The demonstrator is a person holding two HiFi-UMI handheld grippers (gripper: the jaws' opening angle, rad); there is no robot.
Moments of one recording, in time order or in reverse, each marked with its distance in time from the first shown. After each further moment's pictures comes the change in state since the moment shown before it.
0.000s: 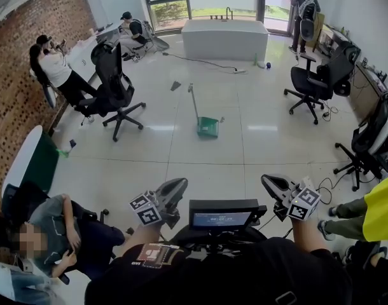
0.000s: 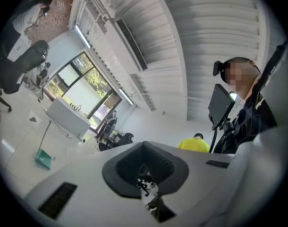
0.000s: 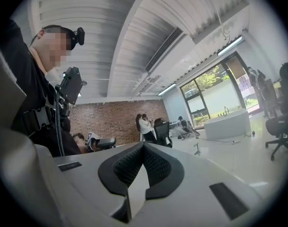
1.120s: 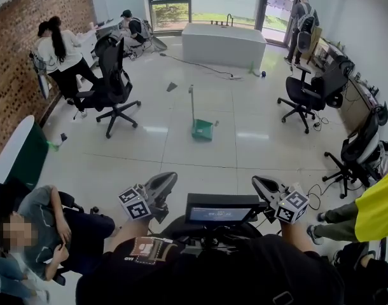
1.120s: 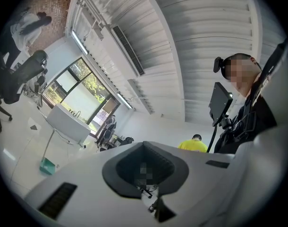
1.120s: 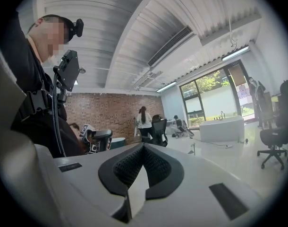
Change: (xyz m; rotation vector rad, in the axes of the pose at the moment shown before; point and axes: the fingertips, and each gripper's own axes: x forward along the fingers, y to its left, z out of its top) left arm -0.121 0.002 0.058 0.044 -0.027 -0.005; right arm 0.070 0.110 -0.014 -0.075 0.068 -0.069
